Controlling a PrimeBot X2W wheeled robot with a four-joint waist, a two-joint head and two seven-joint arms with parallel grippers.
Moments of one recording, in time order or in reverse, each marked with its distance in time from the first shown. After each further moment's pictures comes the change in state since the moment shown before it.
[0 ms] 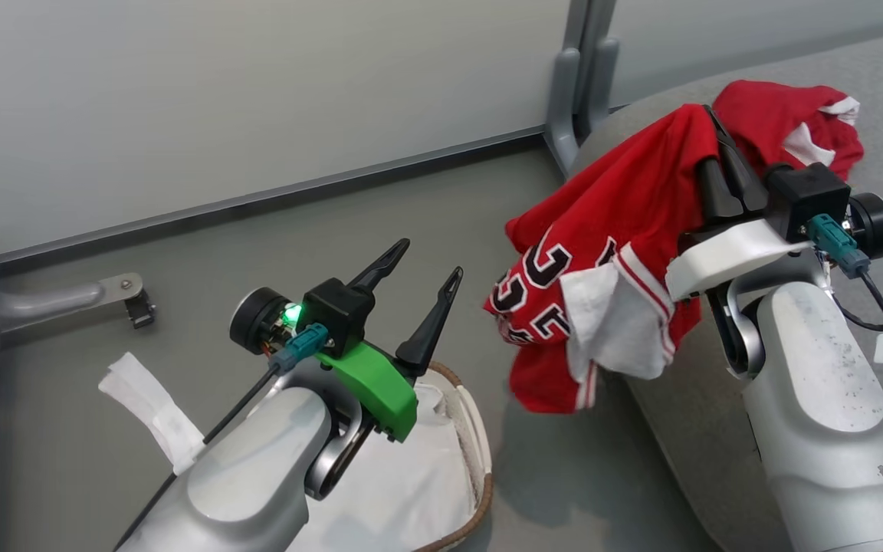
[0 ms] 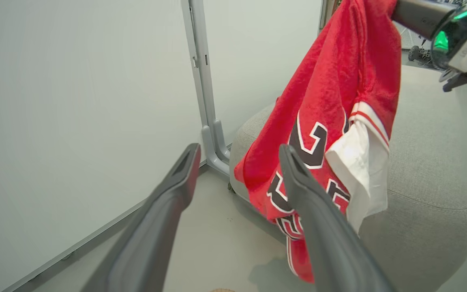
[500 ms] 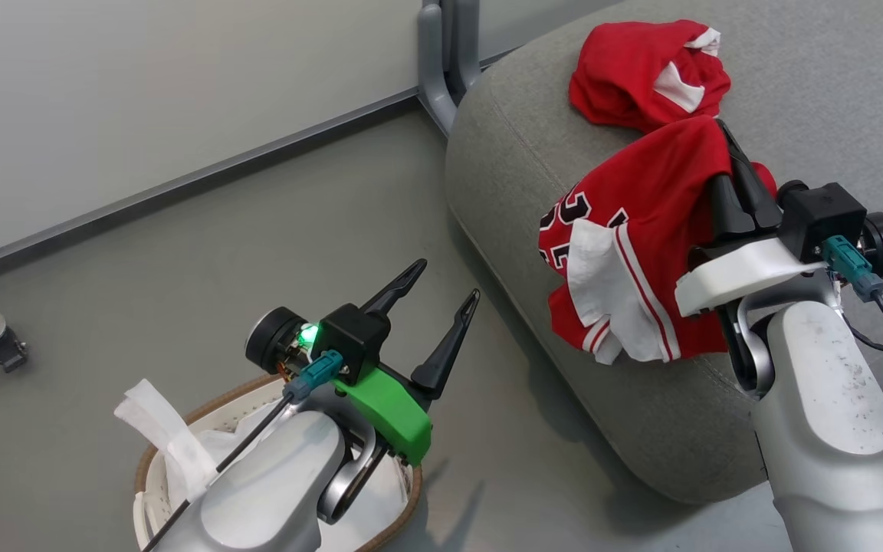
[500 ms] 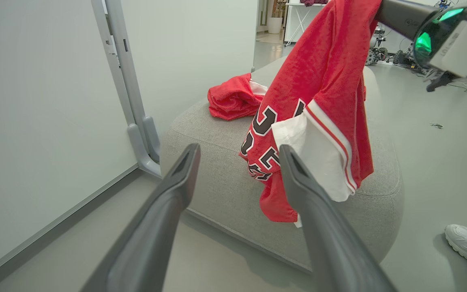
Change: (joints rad) left arm 0.068 -0.022 0.027 -0.051 0.056 -0.003 -0.002; right arm 0.058 -0.001 -0.017 -0.065 0.009 0.000 0.000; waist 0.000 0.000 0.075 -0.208
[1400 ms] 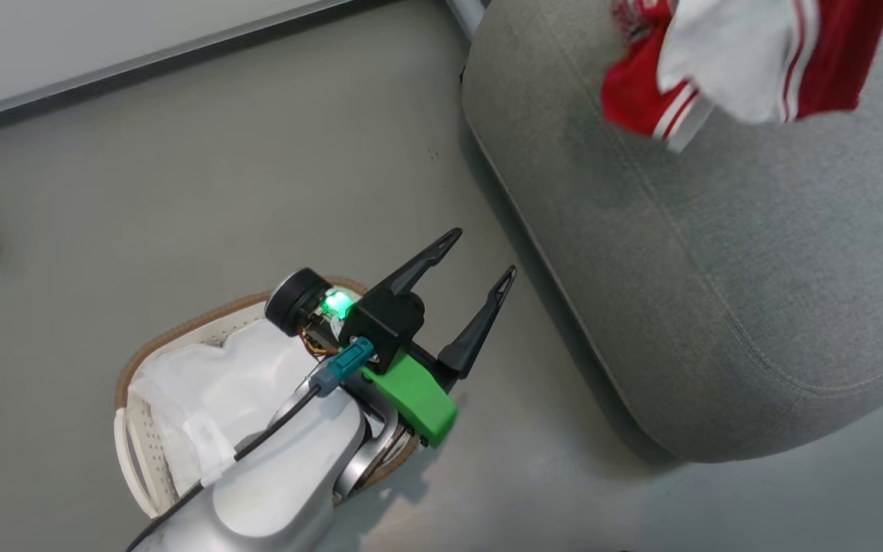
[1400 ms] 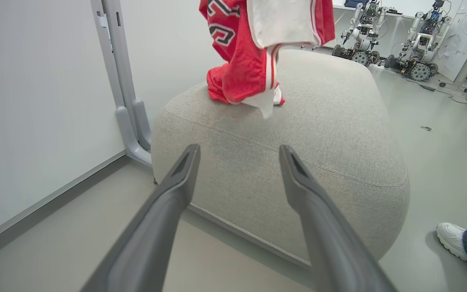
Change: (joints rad) left arm -0.055 -0.003 -0.028 -0.072 0.081 -0.001 0.012; right arm -0.555 -0.238 -0.041 0.103 0.048 0.000 0.195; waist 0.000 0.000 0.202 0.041
